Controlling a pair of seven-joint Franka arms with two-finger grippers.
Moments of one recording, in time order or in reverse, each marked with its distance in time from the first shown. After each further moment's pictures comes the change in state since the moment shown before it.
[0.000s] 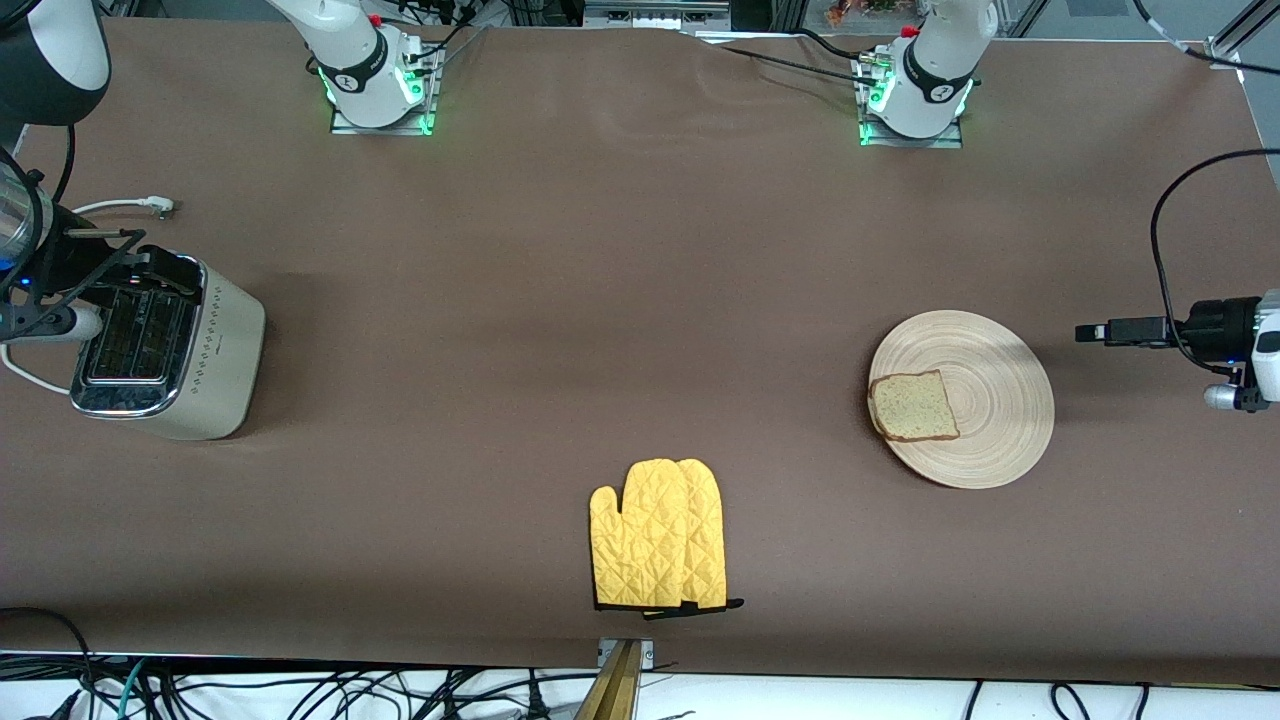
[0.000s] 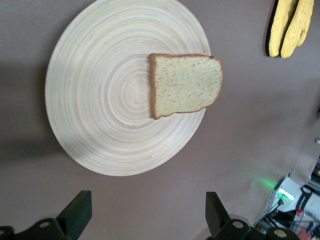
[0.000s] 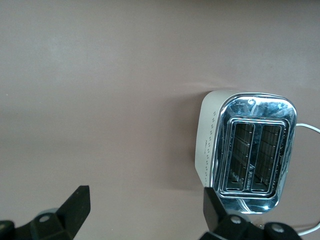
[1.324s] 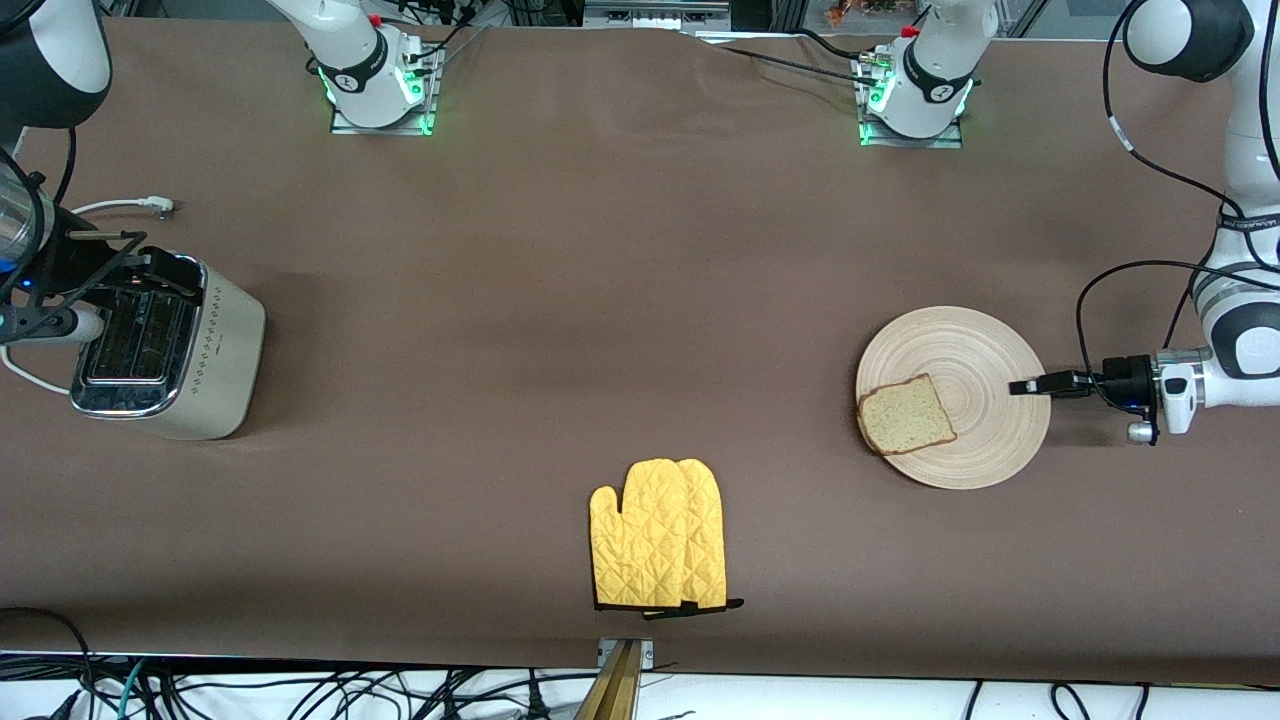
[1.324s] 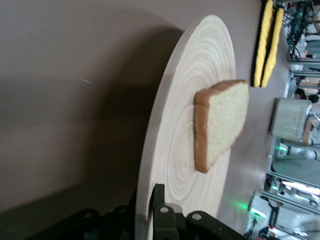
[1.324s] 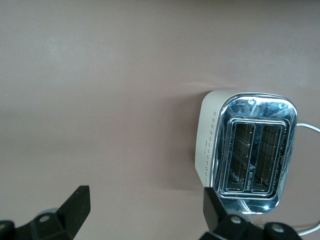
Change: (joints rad) left arm 0.065 0.314 -0.043 0.034 -0.271 0.114 0.229; right arm 0.000 0.004 0.000 0.000 0.000 0.001 0.000
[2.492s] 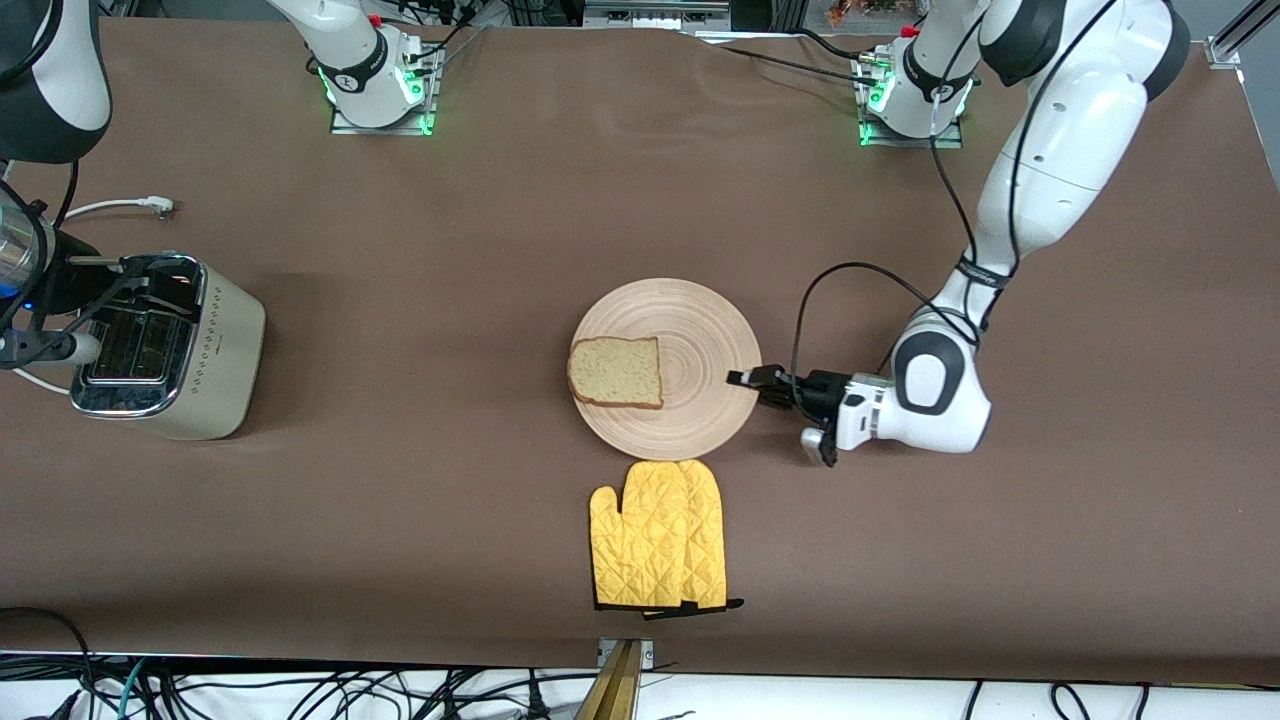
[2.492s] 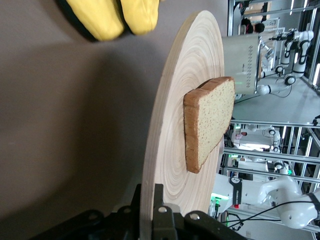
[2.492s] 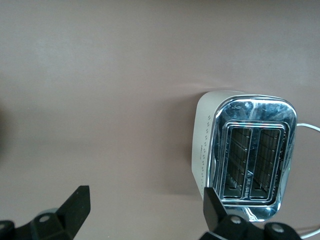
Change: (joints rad) left arm -0.516 0.078 -0.236 -0.006 -0.300 0.262 -0.011; right arm -0.029 0.046 -0.001 -0.001 -0.001 0.031 0.000
